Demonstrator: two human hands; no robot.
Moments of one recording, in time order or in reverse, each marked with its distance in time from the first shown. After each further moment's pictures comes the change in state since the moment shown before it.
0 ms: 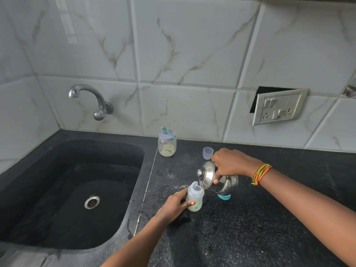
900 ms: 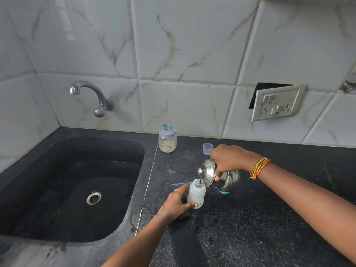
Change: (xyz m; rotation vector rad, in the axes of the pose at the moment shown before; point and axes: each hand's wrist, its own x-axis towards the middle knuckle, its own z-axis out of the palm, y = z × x) left_hand -0.010 -0.007 0.008 0.016 0.062 -0.041; right_hand -0.005 -0.008 -0.003 -0.012 -0.033 -0.005
